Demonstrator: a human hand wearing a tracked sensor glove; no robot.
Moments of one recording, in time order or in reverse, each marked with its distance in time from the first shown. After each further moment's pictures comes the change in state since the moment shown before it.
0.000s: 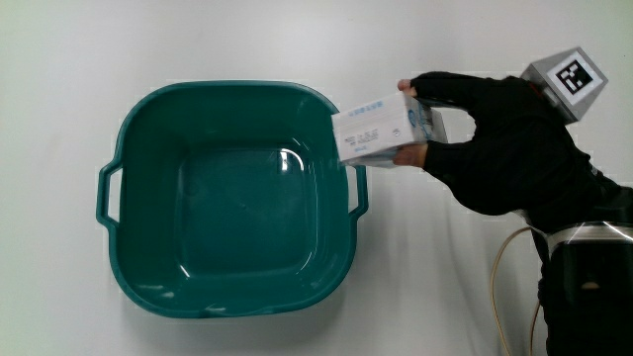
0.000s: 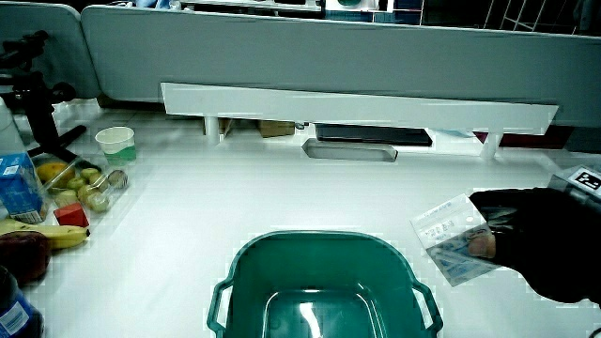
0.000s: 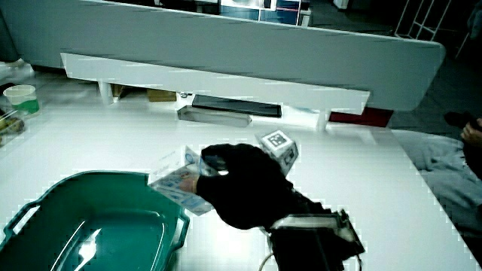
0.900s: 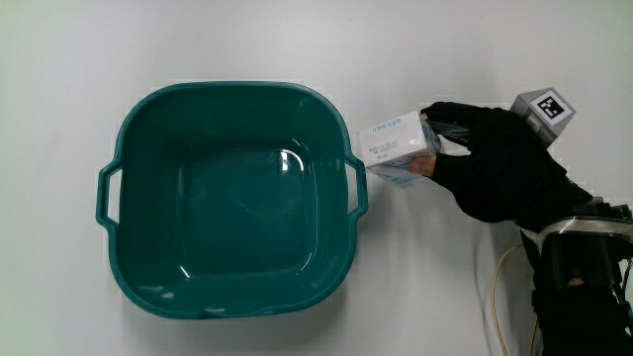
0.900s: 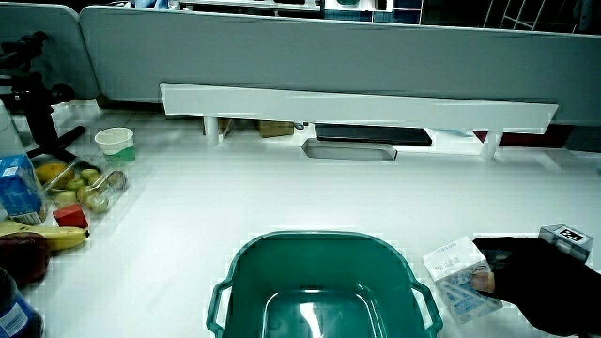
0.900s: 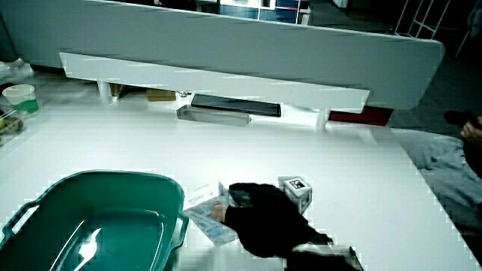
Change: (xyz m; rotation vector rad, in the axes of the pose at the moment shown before) arm 0.106 -0.018 -0.008 0.005 0.300 -0.166
